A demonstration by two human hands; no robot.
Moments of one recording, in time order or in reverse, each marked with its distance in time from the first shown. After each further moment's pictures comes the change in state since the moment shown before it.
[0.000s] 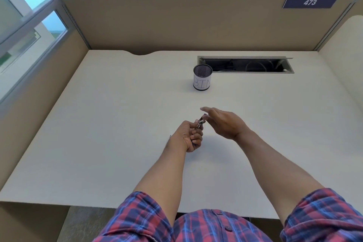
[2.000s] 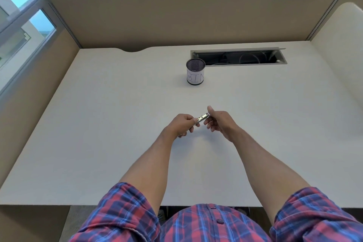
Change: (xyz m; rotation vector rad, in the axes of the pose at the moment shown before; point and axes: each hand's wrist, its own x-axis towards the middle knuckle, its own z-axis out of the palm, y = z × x) left_hand -0.008 0.016 0.000 1.073 0.236 0.442; right_hand -0.018 0.012 0.032 1.219 -0.027 1.034
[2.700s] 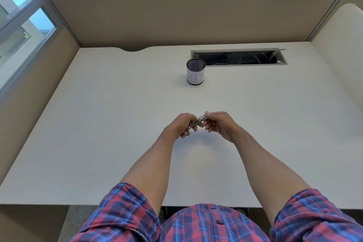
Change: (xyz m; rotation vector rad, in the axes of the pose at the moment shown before) left_hand -0.004 0.011 0.004 -0.143 -0.060 -0.095; right_hand -0.002 0.003 -0.005 0.101 -0.175 -0.001
